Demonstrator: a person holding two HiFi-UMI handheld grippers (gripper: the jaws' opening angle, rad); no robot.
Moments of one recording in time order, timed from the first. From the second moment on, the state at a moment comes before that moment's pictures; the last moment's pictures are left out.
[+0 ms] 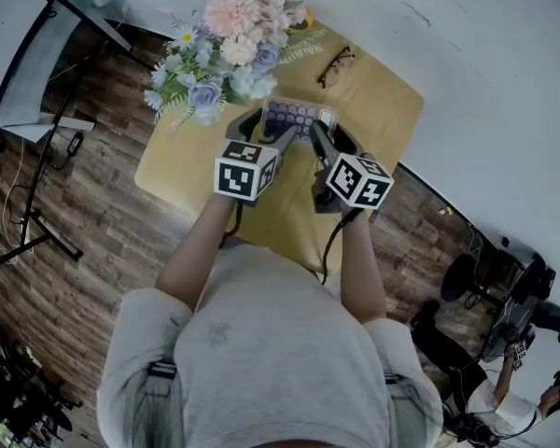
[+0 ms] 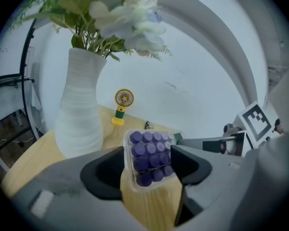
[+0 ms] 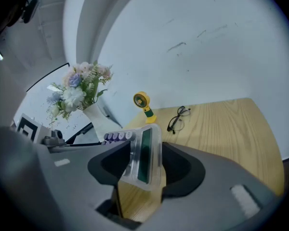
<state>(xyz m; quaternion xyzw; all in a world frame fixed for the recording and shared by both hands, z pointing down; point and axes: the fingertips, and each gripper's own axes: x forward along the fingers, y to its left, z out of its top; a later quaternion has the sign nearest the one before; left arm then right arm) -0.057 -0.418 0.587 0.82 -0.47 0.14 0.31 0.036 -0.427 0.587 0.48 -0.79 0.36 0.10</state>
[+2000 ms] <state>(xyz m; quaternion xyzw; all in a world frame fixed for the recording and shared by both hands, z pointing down) -0.031 -0.275 0.342 0.83 -0.55 -0.02 0.05 0.062 -0.288 0.336 0.44 -0.89 0.05 -0.04</state>
